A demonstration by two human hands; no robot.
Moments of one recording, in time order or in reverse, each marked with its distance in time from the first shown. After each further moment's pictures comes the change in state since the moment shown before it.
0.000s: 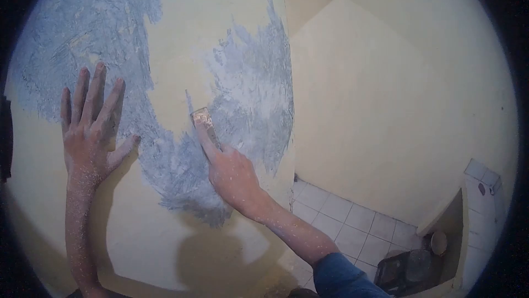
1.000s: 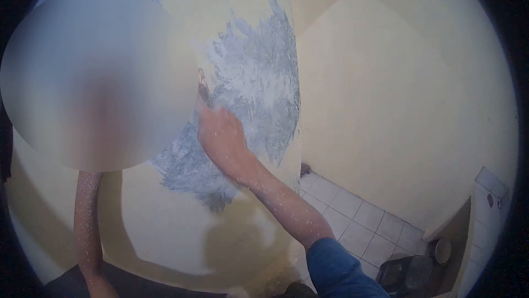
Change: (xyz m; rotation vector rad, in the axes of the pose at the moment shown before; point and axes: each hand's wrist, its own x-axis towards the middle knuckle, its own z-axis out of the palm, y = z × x) left_hand 0.003 0.006 -0.005 0.078 -0.006 0.010; right_hand 0.029 -0.006 -0.020 0.049 0.070 -0.083
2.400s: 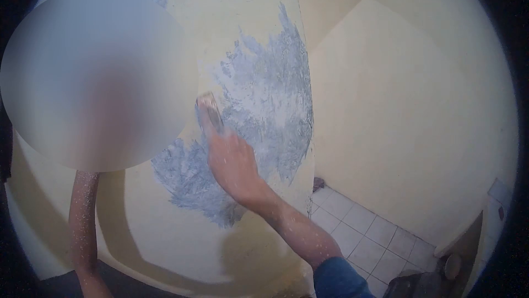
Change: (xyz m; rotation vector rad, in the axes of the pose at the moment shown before) left_hand 0.054 -0.004 -0.011 0.040 -0.031 0.006; right_hand 0.004 -0.005 -0.020 0.032 -0.145 0.092
